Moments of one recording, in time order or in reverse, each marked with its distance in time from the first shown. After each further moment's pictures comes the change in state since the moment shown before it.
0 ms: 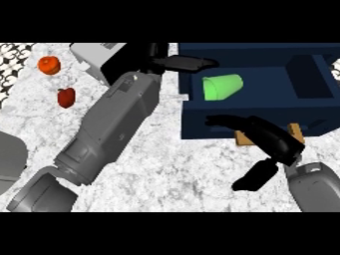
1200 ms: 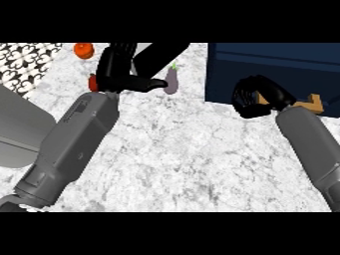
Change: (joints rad) left arm 0.304 0.159 -0.006 -0.269 0.018 -0.193 0.034; right arm -0.477 0.037 -0.199 1.019 0.137 -0.252 -0.463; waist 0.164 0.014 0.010
